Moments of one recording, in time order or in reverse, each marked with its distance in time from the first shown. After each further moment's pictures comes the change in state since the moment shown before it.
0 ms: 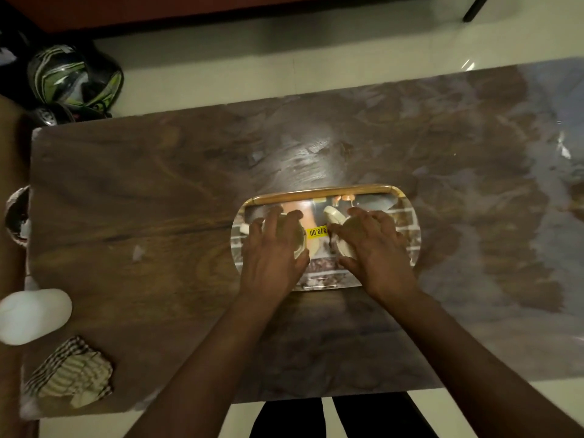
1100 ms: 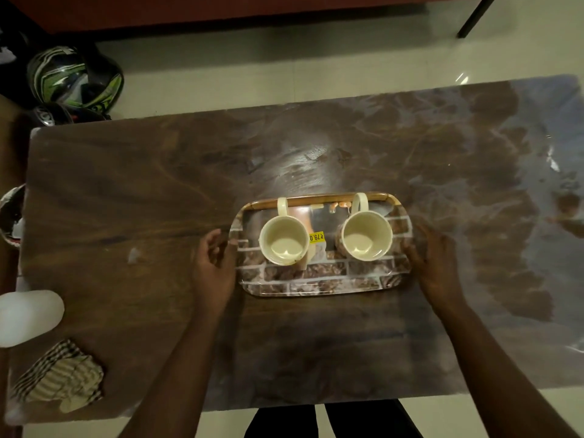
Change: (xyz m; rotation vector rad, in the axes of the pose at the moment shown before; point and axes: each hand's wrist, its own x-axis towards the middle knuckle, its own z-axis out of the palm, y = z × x) left_hand -0.020 -0.080 0.025 -0.776 0.402 -0.572; right_hand -0.018 0.097 0.008 0.334 0.225 0.398
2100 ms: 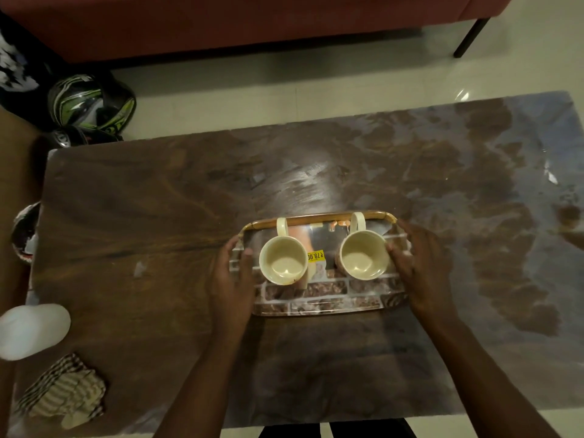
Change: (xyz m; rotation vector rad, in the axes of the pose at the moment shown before) left_hand -0.024 0.025 0.013 0.014 0.009 0.164; right_hand -0.005 -0.045 -0.005 0.112 0.091 -0.218
